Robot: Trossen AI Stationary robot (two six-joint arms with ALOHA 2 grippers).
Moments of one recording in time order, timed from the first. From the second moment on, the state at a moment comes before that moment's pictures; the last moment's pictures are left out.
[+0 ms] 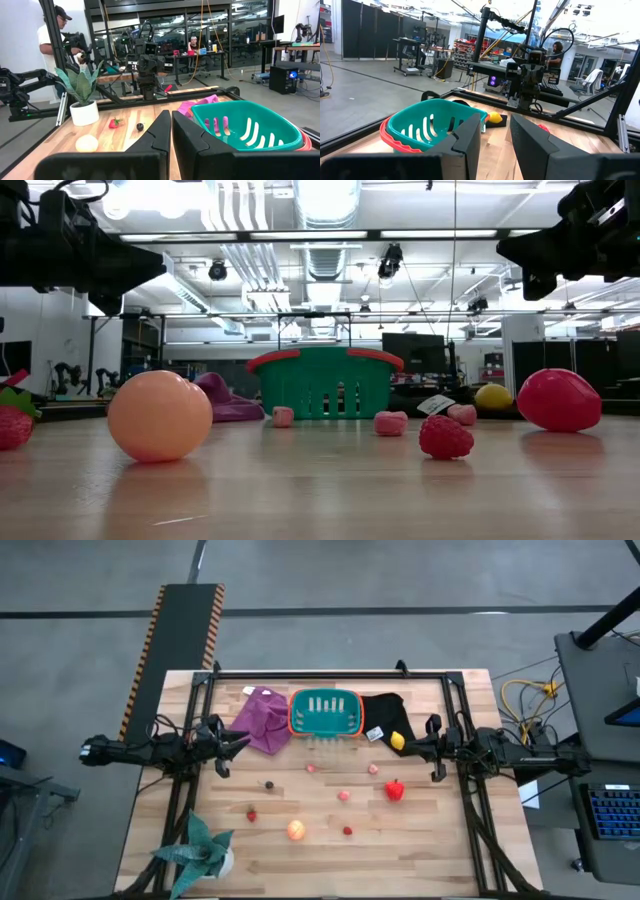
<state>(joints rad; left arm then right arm) -0.12 0.04 0.00 0.12 -0.42 -0.15 -0.03 0.09 0.01 0.19 0.03 0.10</state>
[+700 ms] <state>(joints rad) -0.12 0.05 0.00 0.12 -0.42 -0.06 -0.03 0.09 0.01 0.22 0.05 0.11</state>
